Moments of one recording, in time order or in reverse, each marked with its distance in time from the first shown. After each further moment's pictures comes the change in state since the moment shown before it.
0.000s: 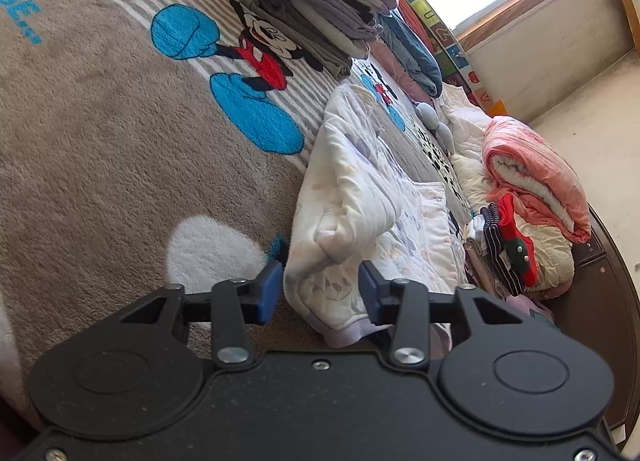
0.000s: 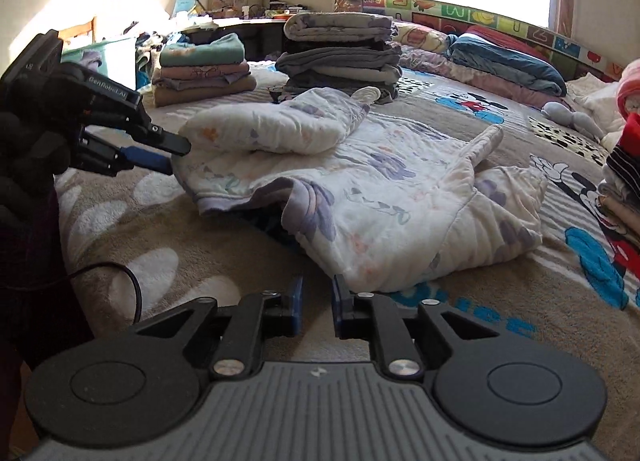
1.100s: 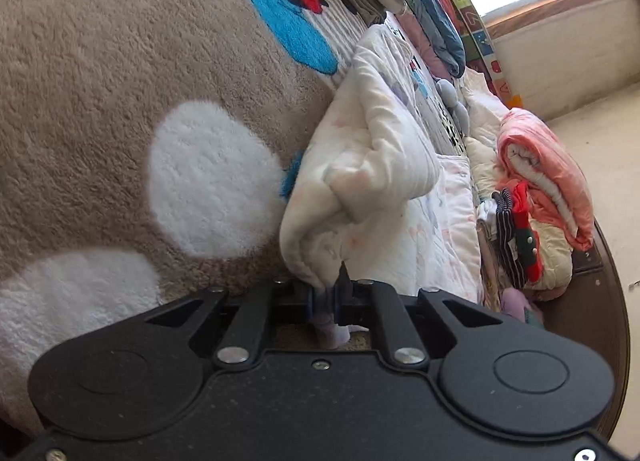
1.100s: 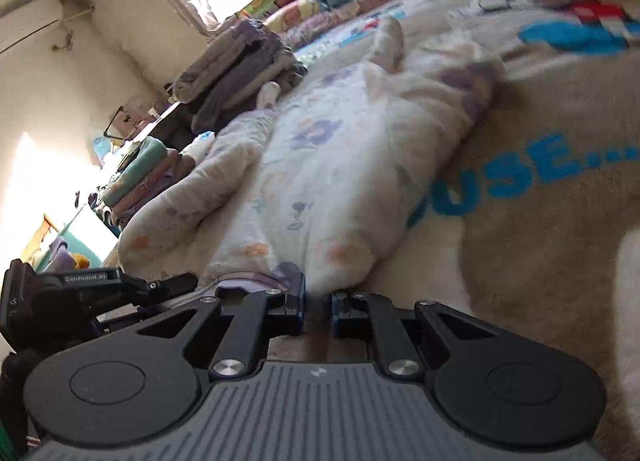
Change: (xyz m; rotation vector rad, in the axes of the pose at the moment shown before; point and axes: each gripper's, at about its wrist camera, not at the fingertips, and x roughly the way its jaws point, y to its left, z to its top) left arm 0.040 0.017 -0.032 -0.149 0.122 -0.018; right arm 0.054 -0.041 -0.047 0.758 -0.056 0.122
